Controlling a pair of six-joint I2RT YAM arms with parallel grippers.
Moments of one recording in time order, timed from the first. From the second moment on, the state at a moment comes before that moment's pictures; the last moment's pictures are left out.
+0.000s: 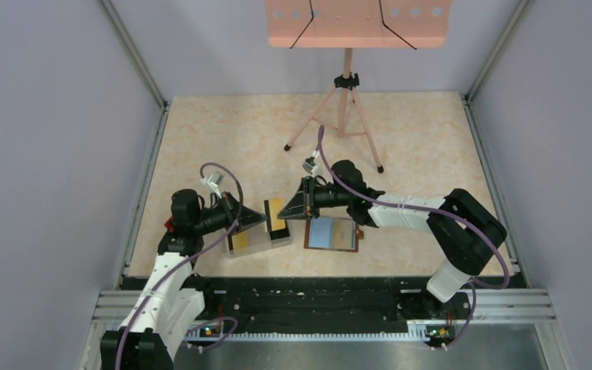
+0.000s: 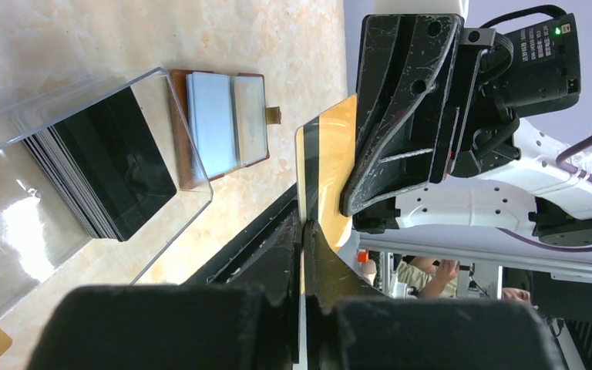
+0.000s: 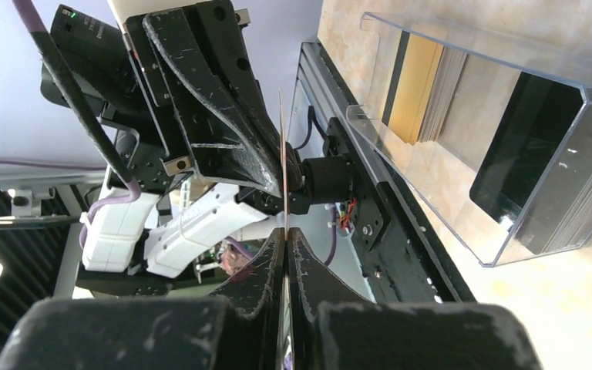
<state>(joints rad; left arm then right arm) -0.05 0.75 0.35 -0.03 0.94 -0.94 0.80 1.64 0.83 0.55 -0.72 1.21</state>
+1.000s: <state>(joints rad) -0.51 1.20 0.72 -0.19 0.64 -0.87 0.43 0.92 0.48 -0.21 -0.52 0.86</state>
